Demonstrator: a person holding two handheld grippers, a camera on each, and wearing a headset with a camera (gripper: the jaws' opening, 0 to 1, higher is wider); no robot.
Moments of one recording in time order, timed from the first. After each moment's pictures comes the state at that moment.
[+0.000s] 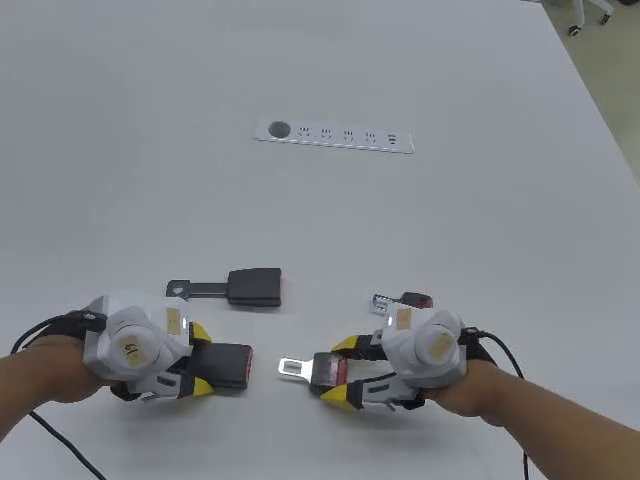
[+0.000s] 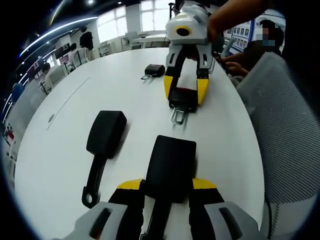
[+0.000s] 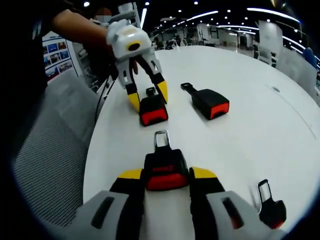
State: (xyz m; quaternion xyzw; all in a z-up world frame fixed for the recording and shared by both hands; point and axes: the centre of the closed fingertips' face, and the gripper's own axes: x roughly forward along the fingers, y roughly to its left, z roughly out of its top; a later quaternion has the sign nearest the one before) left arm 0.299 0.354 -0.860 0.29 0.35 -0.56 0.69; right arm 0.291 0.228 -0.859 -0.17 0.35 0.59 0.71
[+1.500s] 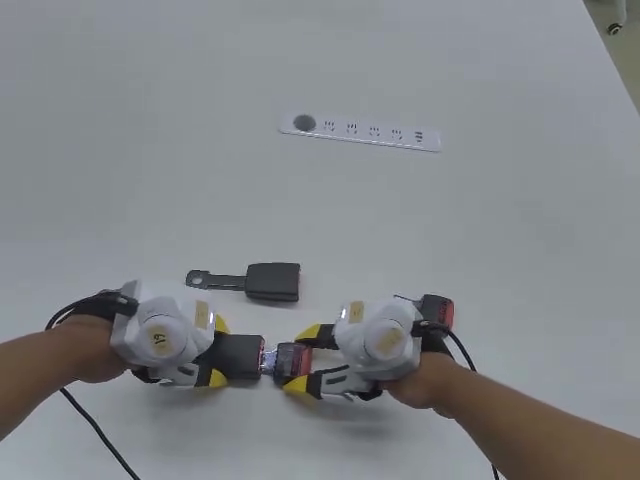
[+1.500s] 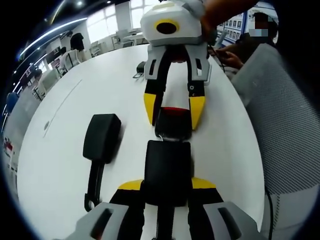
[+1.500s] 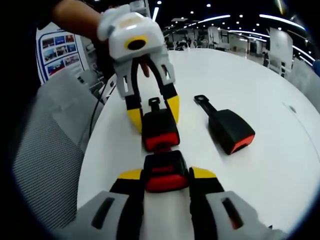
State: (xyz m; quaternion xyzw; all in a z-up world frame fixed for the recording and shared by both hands) left arm 0.297 0.350 -0.860 0.32 0.35 -0.58 0.66; right arm 0.297 0.292 -0.859 -0.19 0.32 0.62 0.69
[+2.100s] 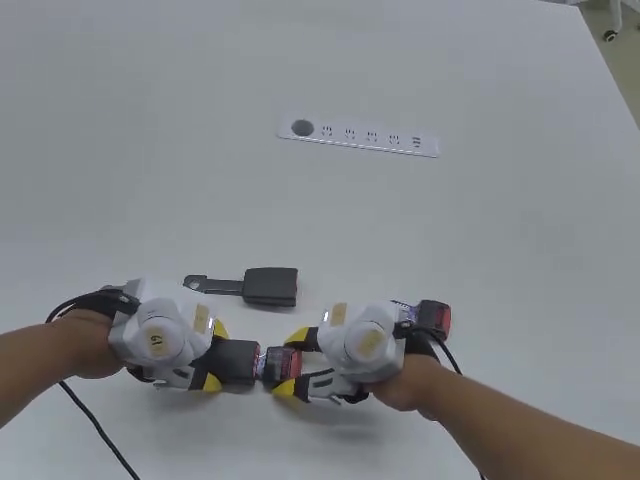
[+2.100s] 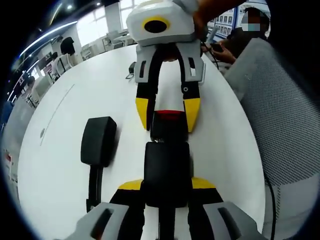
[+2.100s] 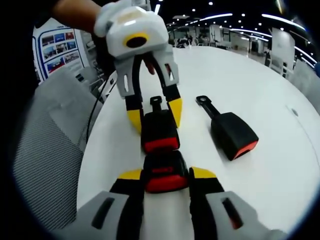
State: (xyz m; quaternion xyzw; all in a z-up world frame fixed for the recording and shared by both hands) left arm 0.295 0.350 -0.860 0.34 0.35 -0.60 0.63; right arm 0.299 0.295 -0.856 -0.20 0.33 0.62 0.68
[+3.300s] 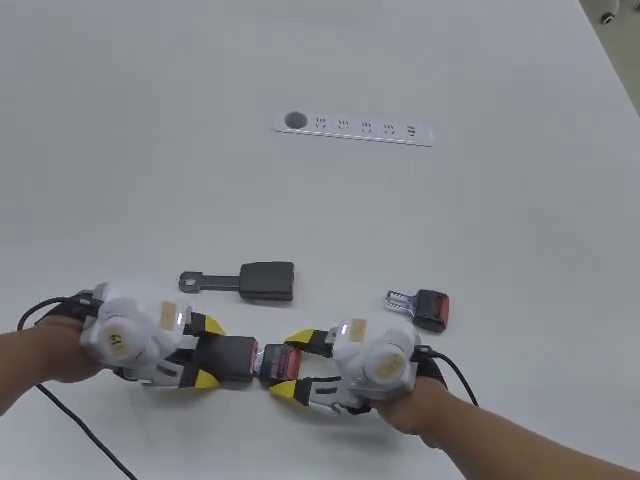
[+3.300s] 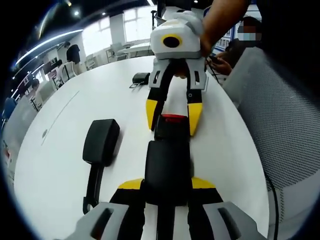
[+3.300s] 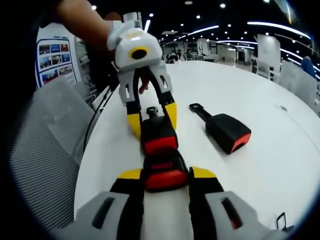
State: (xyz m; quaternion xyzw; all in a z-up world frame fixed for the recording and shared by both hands) left arm 0.297 0.353 -0.858 0.29 0.30 -0.62 0.66; right arm 0.294 0.294 -0.856 -0.15 0.28 0.60 0.74
